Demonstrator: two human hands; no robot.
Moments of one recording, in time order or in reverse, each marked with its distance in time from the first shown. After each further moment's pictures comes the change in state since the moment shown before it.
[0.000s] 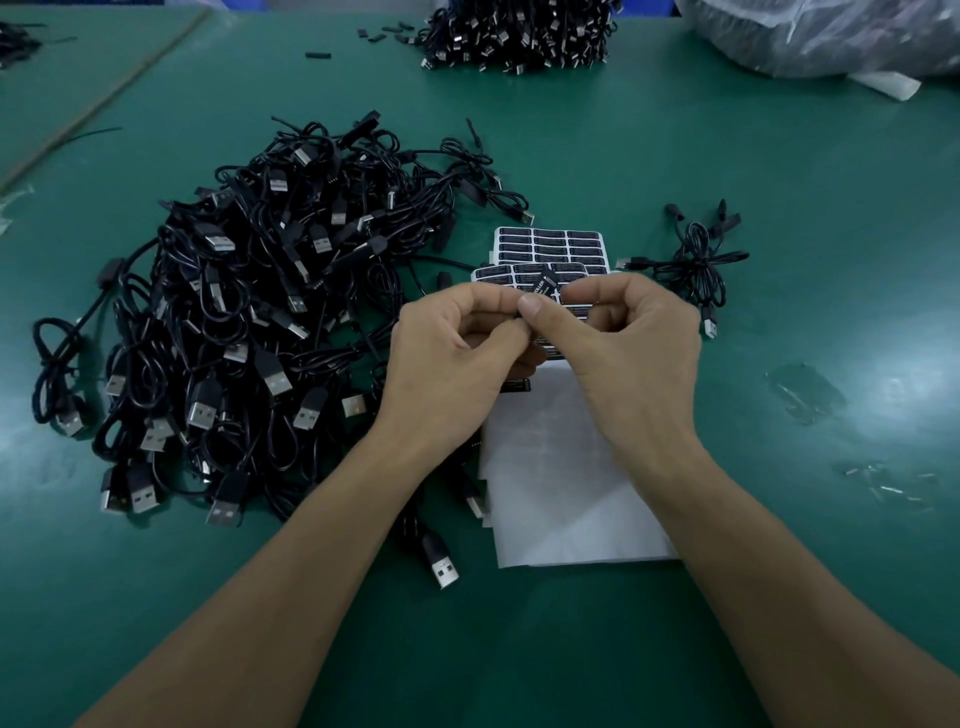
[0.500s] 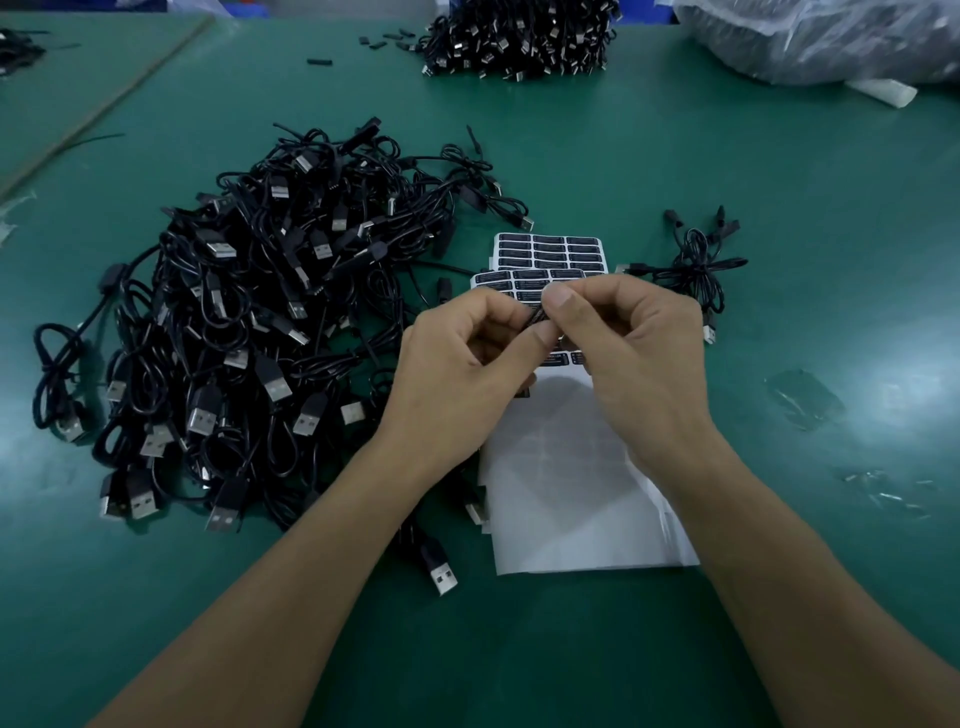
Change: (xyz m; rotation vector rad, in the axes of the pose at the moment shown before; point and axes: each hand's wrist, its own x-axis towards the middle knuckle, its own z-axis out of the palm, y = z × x) left_hand -0.004 0.001 -0.001 0.154 -0.067 0.109; right_hand 0.005 -0.005 -0.007 0.134 -0.175 -0.088
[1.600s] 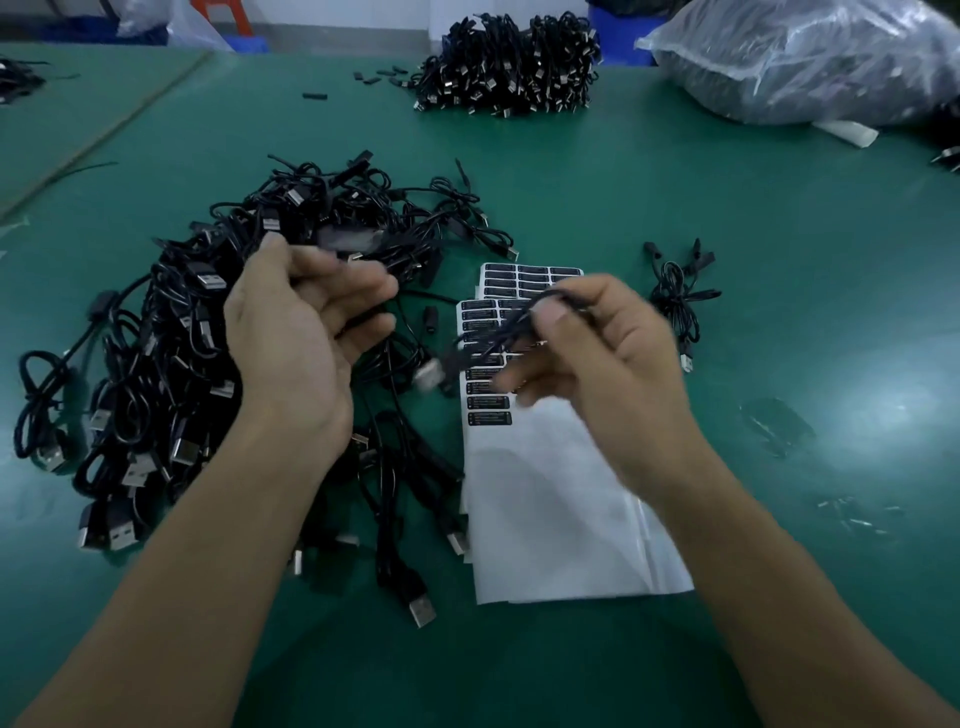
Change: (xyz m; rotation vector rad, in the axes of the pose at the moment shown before) left_hand 0.023 0.035 -0.051 -0.551 0.560 -0.220; right_hand -0.001 -0.025 -0.006 0.353 -0.254 0.088
